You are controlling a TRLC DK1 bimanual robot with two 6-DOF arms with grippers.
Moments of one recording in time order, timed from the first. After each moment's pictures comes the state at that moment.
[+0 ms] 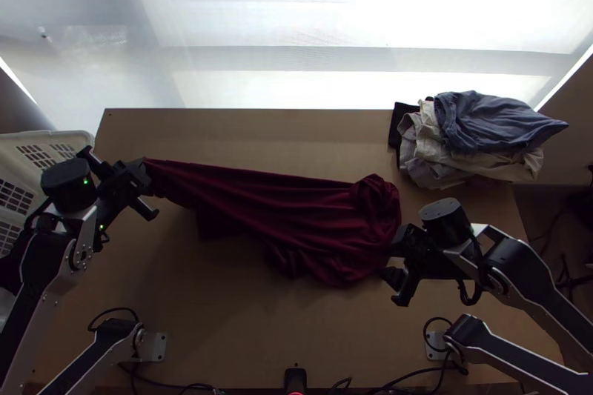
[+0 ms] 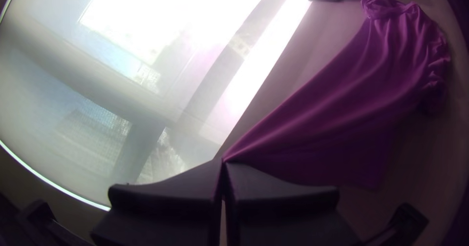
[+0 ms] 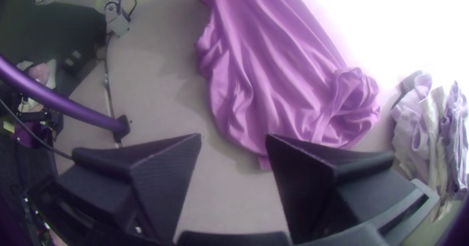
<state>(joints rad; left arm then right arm) -0.08 0.91 0.92 -0.38 -0.02 0.94 0.71 0.93 0.98 -1.05 -0.27 -0.22</state>
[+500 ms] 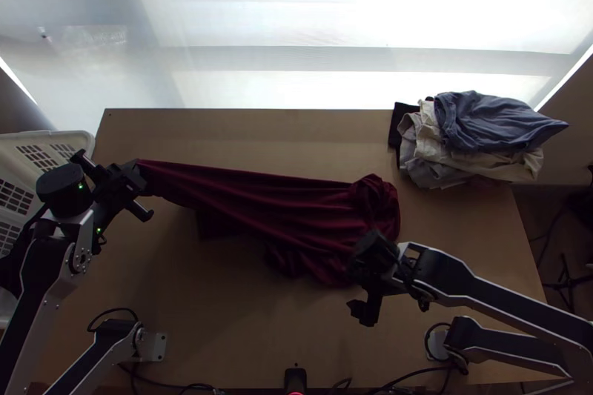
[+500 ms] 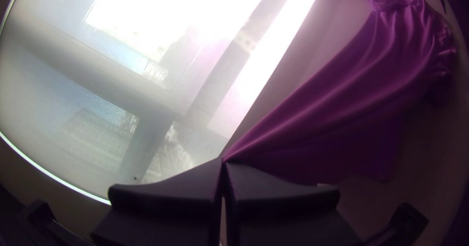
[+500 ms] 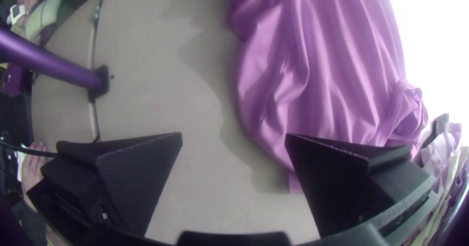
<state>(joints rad) -0.03 0.88 0.88 -0.33 -0.02 0.98 1.01 1.16 0.80 -0.81 -0.12 -0.23</state>
